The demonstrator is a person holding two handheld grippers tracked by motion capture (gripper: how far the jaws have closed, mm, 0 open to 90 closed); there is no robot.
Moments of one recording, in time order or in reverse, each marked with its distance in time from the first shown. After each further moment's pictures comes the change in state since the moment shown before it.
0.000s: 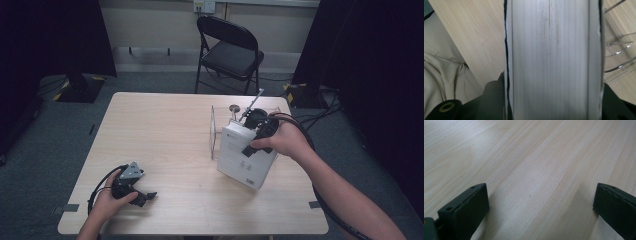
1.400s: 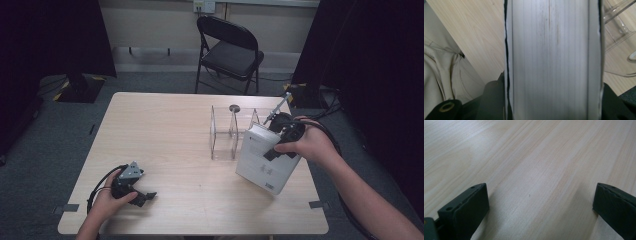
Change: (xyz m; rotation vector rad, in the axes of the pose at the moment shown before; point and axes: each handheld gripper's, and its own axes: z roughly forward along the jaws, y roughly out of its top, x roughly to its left) left arm 0.001 0.000 0.000 -0.002 -0.013 0.008; right arm -0.018 -0.052 -0.018 0.014 -0.015 0.063
